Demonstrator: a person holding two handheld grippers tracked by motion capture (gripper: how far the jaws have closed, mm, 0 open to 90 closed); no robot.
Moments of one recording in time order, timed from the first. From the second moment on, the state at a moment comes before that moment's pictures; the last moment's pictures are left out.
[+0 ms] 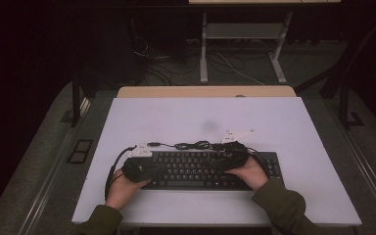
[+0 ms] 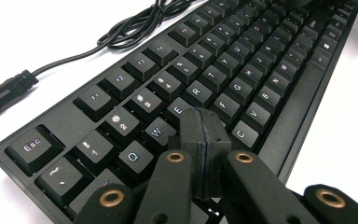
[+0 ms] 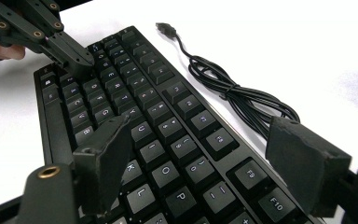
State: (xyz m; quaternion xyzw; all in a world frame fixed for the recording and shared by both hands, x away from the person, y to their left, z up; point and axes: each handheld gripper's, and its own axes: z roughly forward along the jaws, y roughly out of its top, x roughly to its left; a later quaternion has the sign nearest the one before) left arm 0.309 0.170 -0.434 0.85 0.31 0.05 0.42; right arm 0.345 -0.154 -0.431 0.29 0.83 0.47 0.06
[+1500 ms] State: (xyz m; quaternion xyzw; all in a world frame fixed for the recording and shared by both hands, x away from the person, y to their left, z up) left arm 0.297 0.153 -0.421 0.86 0.28 0.05 0.43; right arm 0.345 -0.156 -0.430 0.29 0.83 0.47 0.06
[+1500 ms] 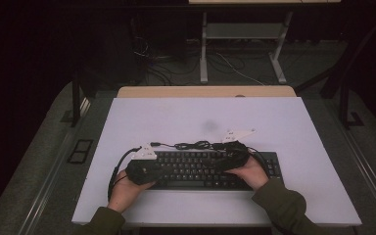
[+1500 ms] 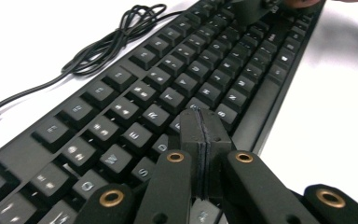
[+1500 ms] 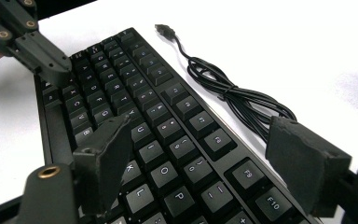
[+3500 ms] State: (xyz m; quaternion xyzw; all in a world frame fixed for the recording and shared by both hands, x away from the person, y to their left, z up) left arm 0.293 0.135 -0.430 0.88 0.23 0.01 0.42; right arm 0.346 -0.156 -0.431 0.29 0.83 0.47 0.06
